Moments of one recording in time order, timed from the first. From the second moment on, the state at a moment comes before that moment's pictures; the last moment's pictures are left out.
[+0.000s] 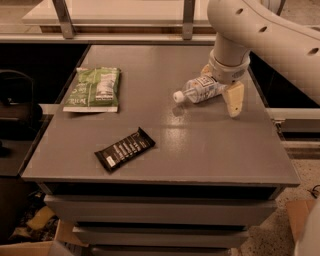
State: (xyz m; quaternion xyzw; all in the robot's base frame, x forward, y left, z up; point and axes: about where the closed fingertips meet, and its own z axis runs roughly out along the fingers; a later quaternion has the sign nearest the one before) arm 0.641 -0.184 0.838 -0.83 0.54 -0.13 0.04
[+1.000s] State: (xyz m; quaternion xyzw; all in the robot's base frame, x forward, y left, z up) arm 0.648 -0.184 0.839 -0.83 0.54 -0.13 0.04
